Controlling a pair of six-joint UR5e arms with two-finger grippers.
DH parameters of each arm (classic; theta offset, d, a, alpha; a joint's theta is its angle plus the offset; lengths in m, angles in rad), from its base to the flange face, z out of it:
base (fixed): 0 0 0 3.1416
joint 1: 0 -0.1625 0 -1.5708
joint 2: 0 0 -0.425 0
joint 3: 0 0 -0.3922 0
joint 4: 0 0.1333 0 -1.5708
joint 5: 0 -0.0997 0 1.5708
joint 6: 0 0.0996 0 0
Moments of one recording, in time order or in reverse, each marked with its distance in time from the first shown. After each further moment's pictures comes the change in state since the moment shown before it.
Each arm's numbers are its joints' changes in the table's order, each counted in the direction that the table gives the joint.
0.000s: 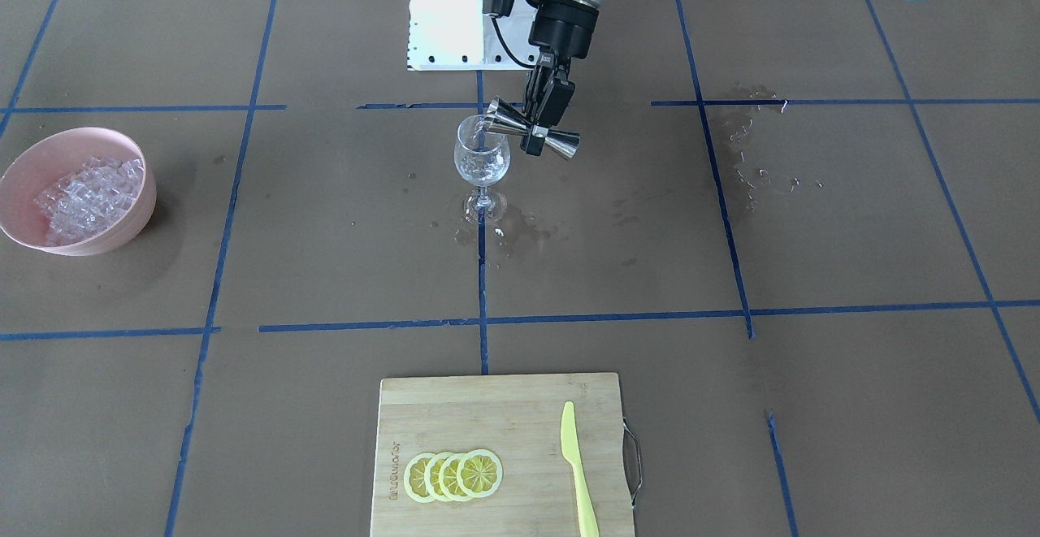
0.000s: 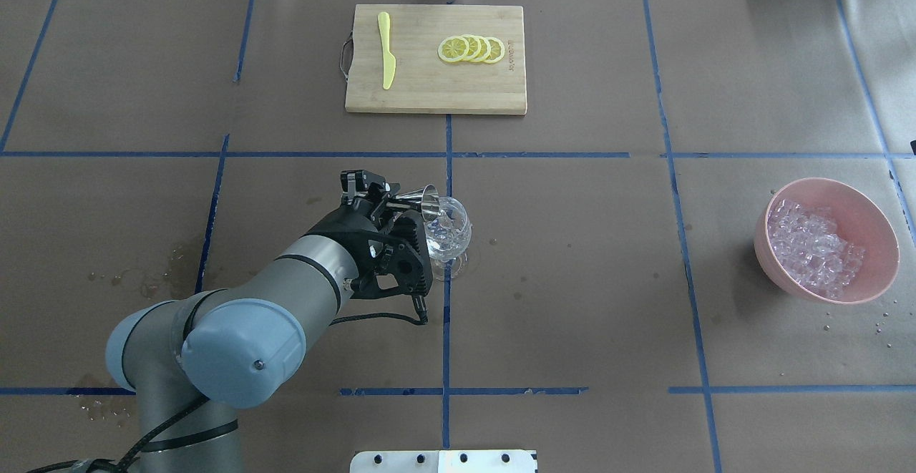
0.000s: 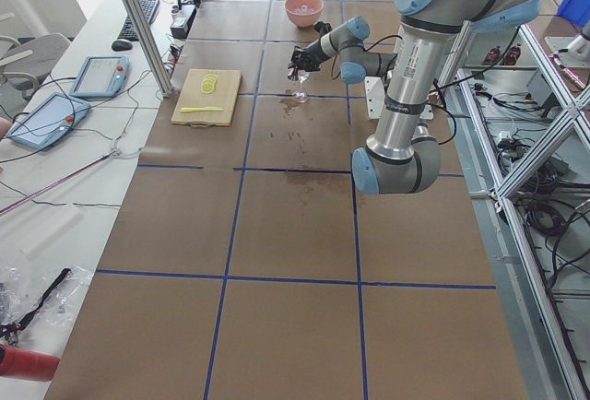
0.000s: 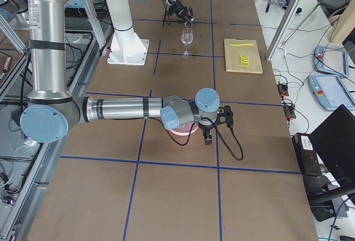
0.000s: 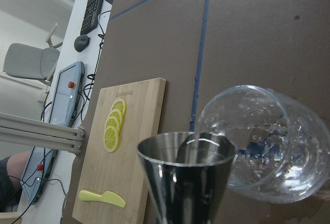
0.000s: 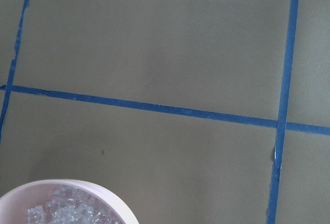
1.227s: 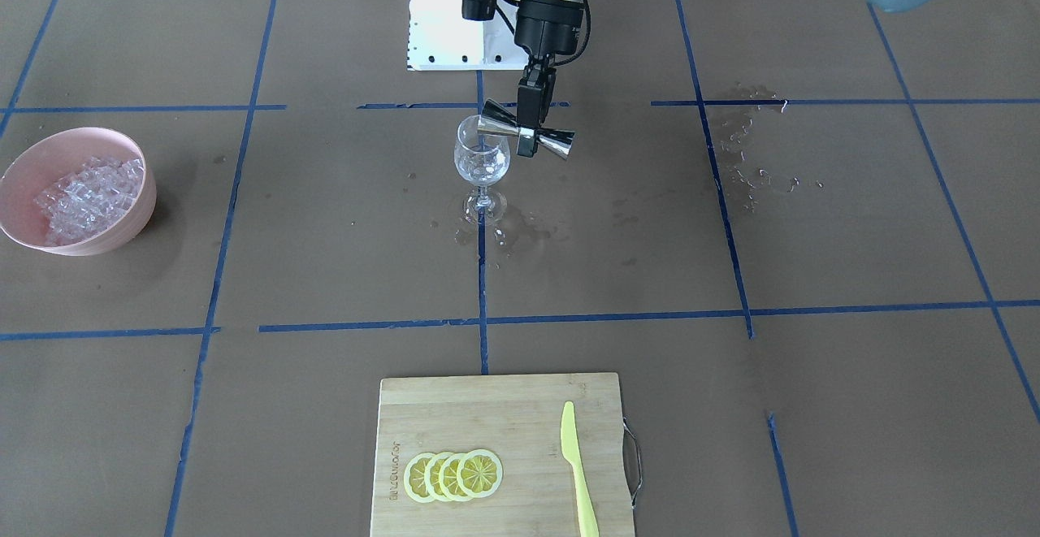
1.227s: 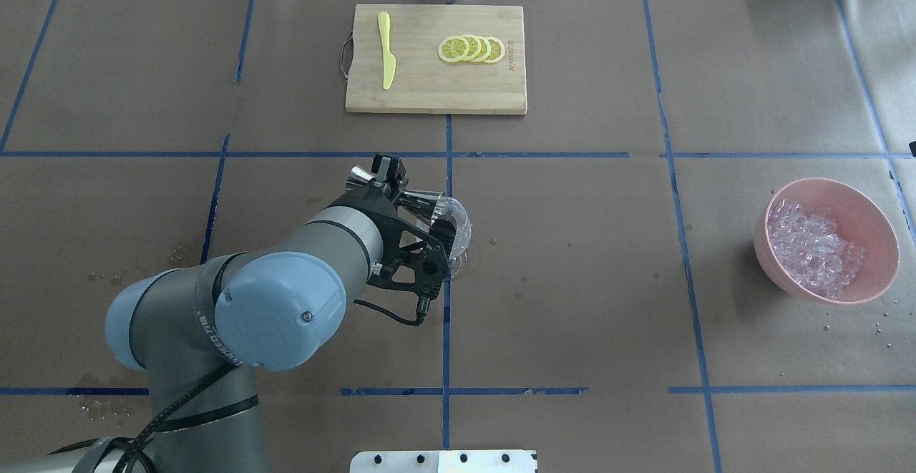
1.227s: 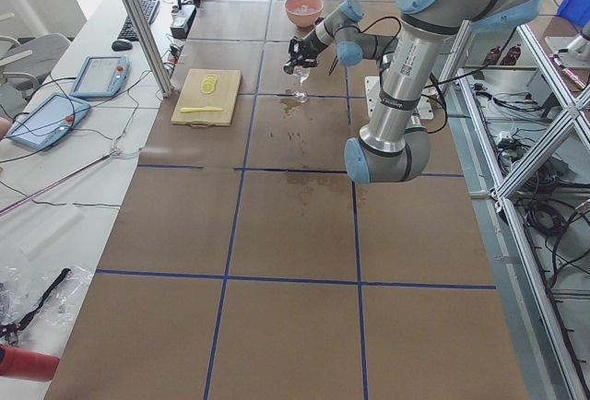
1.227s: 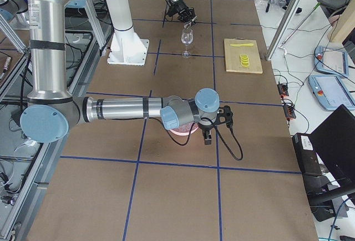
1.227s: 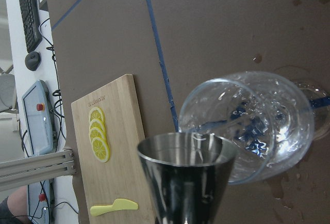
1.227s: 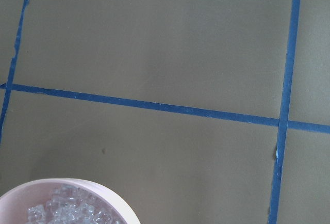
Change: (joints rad) left arm 0.035 -0.097 -0.017 0.221 0.091 0.277; right arm 0.003 -0.001 0.000 0.000 -0.002 0.002
